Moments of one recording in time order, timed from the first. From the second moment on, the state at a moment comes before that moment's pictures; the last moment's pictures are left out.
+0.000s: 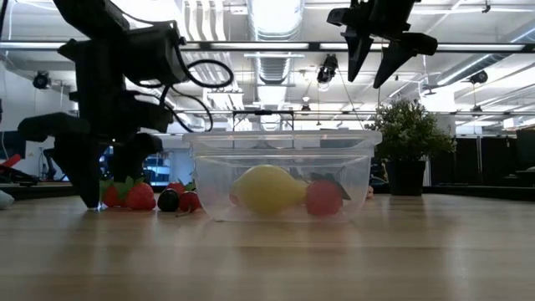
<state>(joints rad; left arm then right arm) -0.06 1.45 0.70 -0.60 -0.01 0.06 -0.02 1.45 1.37 -1.15 0.45 1.11</state>
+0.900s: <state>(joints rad) -0.06 1.35 0.76 -0.69 -0.07 0.03 -0.02 1.45 1.35 -1.15 0.44 1.11</state>
